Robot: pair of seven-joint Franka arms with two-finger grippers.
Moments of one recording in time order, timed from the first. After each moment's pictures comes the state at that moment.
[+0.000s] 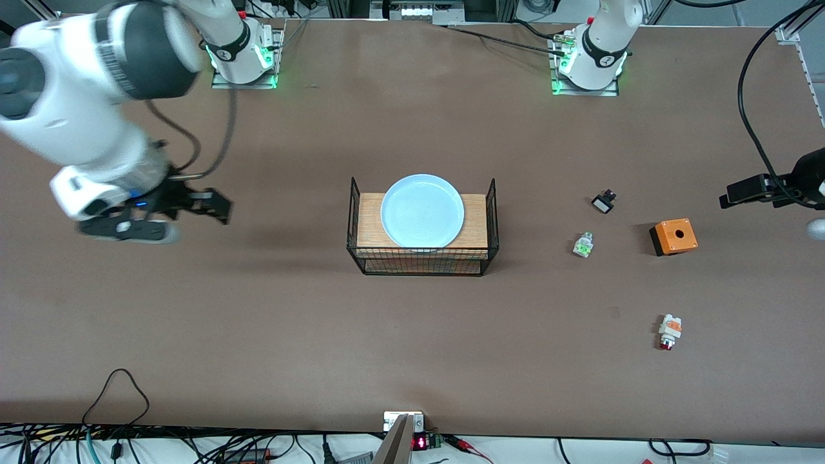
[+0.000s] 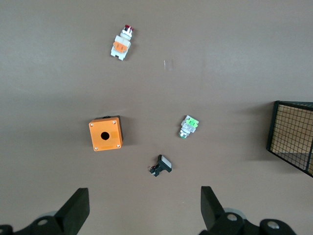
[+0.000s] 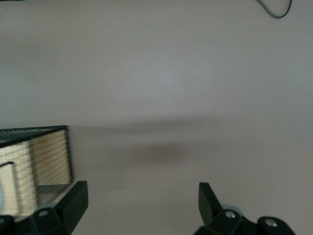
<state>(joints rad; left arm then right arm) 0.18 0.26 -0.08 -1.38 -0.05 1.51 0.04 0.45 0.25 -0.29 -1.50 0.08 1.78 0.20</state>
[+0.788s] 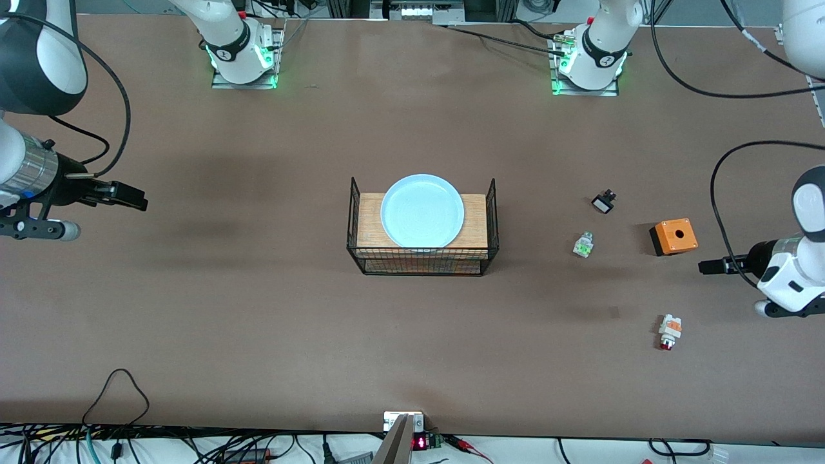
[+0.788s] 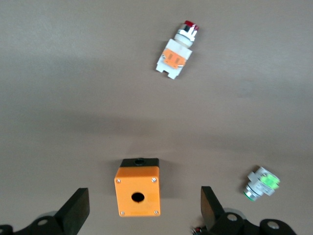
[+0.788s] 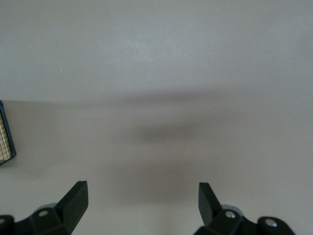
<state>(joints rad) 0.25 0.61 -0.07 -1.38 0.06 1.80 0.04 0.06 0.19 -0.06 -1.58 0.01 1.67 0.06</state>
